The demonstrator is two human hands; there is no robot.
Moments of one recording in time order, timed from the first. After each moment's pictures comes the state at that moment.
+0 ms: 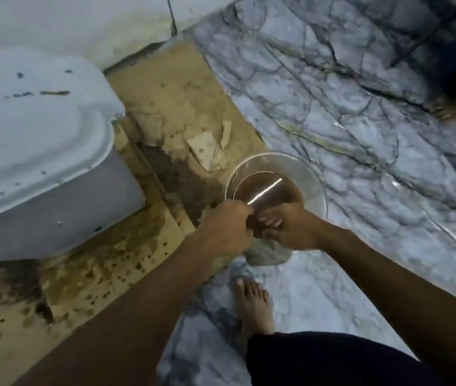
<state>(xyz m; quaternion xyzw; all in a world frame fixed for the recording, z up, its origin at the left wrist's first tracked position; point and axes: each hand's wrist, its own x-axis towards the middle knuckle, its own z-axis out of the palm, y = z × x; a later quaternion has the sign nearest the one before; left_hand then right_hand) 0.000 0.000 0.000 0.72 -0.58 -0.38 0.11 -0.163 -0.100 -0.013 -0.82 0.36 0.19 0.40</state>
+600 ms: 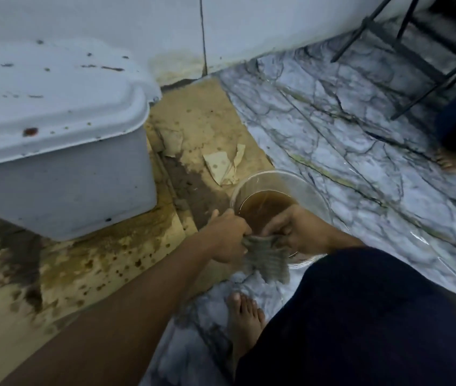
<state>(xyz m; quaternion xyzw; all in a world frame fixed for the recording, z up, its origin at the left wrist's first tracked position) -0.004 0.031 -0.016 0.69 -0.66 -0.31 0.00 -0.170 -0.092 0.006 -0.86 0.26 0.10 0.42</state>
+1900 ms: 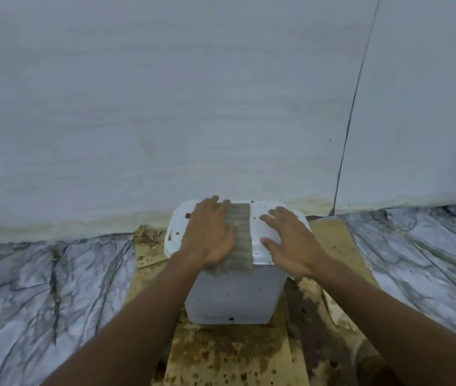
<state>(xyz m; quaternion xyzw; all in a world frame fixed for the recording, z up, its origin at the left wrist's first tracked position) 0.211 0.164 0.177 0.93 -0.33 0.01 0.18 0.107 -0.018 0.148 -0.98 0.07 -0.07 0.18</state>
